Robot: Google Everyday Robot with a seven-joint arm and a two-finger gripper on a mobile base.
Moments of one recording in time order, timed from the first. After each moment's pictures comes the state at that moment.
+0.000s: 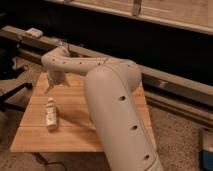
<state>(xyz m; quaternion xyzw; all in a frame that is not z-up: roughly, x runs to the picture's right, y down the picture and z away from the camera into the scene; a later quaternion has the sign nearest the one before) -0.288 0.004 0.857 -0.31 0.03 0.52 0.80</state>
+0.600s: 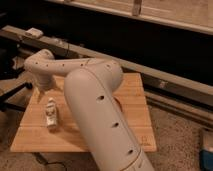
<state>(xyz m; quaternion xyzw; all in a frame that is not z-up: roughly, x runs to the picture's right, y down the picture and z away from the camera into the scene) -0.322 0.051 0.842 -0.33 0.10 0.46 0.82</state>
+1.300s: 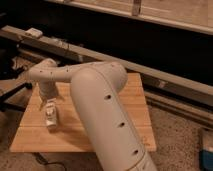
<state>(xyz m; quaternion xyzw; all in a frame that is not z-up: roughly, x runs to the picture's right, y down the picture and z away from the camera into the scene) -0.320 0.104 0.840 -0.36 0.11 0.46 0.80</state>
